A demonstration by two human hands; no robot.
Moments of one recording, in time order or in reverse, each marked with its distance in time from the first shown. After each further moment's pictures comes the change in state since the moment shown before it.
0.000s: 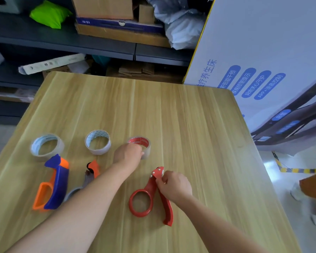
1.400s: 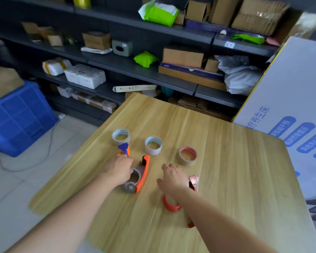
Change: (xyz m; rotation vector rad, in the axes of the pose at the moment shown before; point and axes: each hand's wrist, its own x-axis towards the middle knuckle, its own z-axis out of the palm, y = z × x) left_hand -0.177 -0.109 -0.018 -0.063 0.082 -0.339; right_hand -0.059 -0.113 -0.003 -0.407 0.004 -0.546
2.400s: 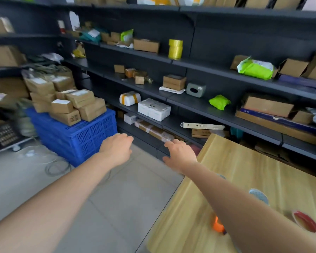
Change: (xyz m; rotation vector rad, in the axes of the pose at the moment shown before) left_hand -0.078 -0.420 -0.162 0.076 0.383 -0.184; right_hand 0.110 -0.427 -0.084 -0.117 0.258 -0.406
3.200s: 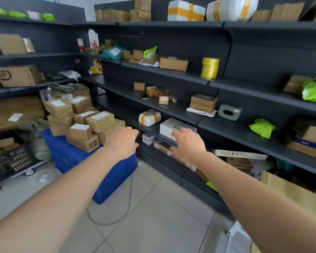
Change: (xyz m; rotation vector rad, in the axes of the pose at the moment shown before) left_hand 0.194 -0.228 -0.036 0.052 0.064 -0.042; right_hand 0.281 -0.132 -0.044 -0.086 0.140 -0.076
